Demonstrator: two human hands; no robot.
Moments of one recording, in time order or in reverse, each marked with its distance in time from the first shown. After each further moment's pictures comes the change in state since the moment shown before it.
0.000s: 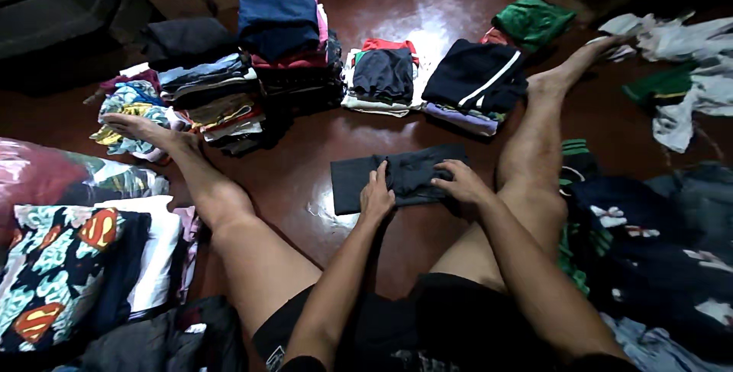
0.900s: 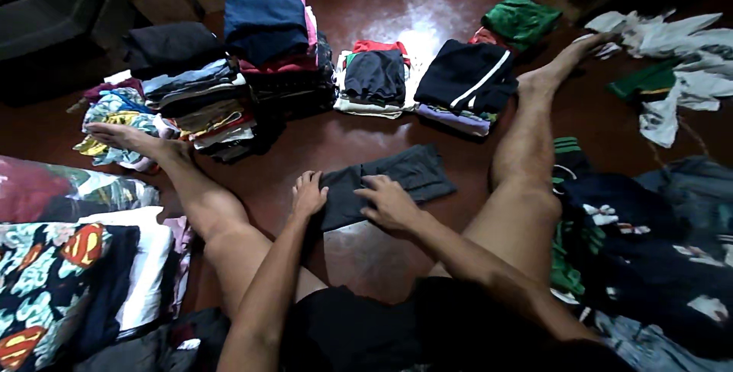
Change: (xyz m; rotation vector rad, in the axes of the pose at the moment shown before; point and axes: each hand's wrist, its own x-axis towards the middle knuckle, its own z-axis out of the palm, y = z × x) left_hand 0.015 -0.130 -0.104 0.258 0.020 -0.061; right_hand -0.010 -0.111 0.103 -0.323 -0.150 -0.497
